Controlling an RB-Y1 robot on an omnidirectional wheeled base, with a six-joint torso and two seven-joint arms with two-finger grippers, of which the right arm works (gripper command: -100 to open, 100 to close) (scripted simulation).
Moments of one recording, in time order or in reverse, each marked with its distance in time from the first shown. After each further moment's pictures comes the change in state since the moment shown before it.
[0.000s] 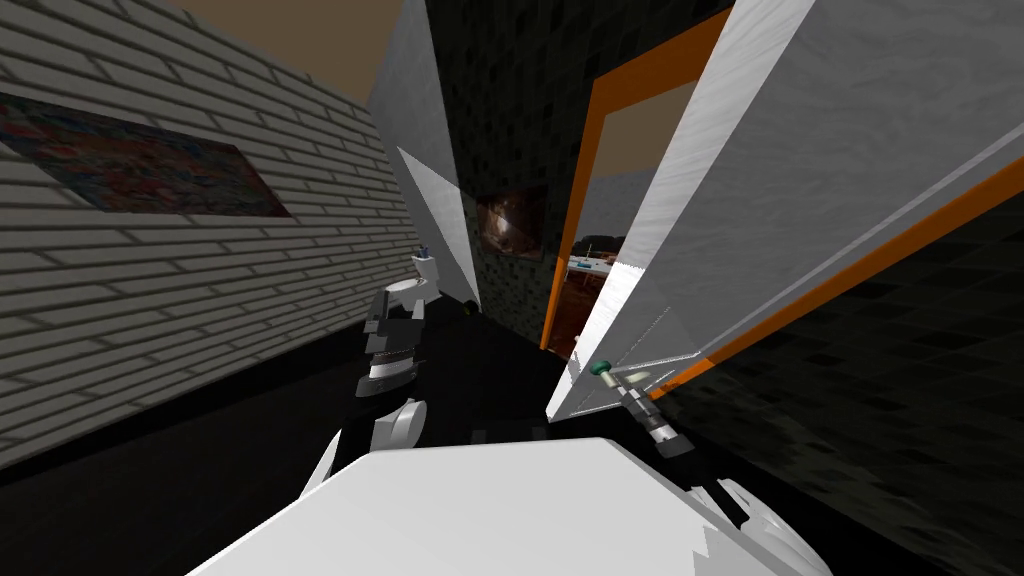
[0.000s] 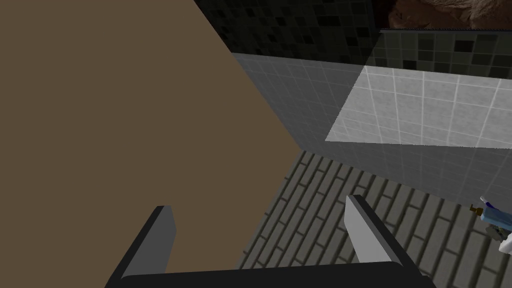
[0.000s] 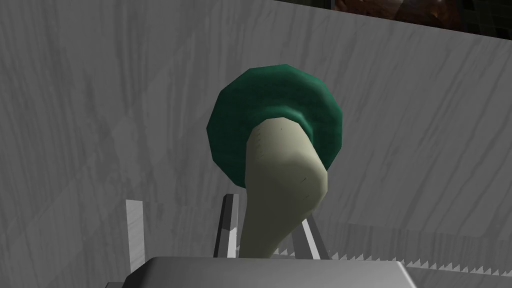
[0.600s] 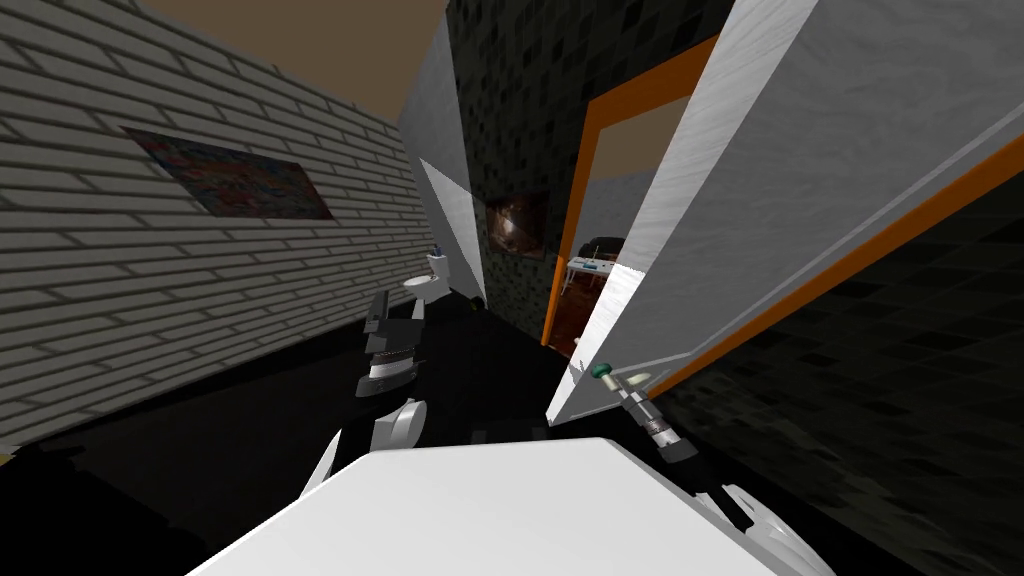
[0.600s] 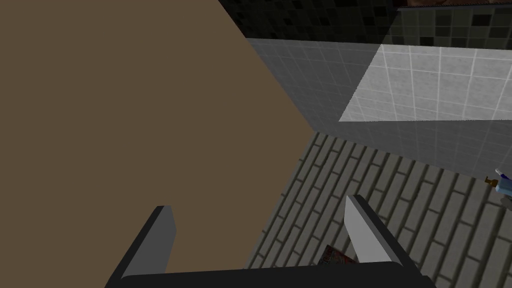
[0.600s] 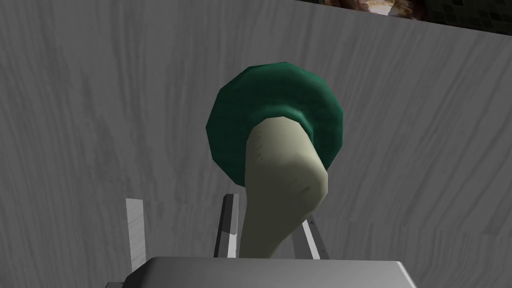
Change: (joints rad) arm -0.001 -0.001 0.010 0.031 0.002 -0.030 -0.006
